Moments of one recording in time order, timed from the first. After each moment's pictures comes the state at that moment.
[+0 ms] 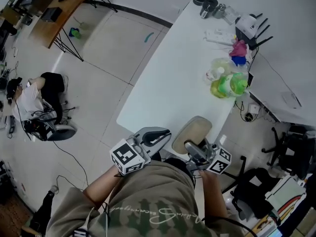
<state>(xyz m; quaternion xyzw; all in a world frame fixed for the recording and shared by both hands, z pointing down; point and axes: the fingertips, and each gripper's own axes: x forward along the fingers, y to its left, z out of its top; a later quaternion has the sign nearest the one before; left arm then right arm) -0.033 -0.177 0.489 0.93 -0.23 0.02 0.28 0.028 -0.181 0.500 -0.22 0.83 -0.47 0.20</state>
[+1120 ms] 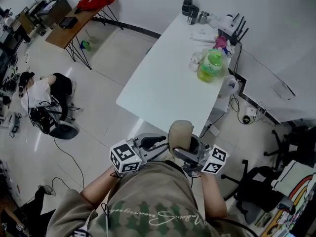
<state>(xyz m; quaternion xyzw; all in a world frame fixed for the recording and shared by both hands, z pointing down) 0.047 0.054 0.465 0.94 -0.20 0.06 0.27 0.076 0.043 0.440 -0.11 0.91 -0.35 0.18</state>
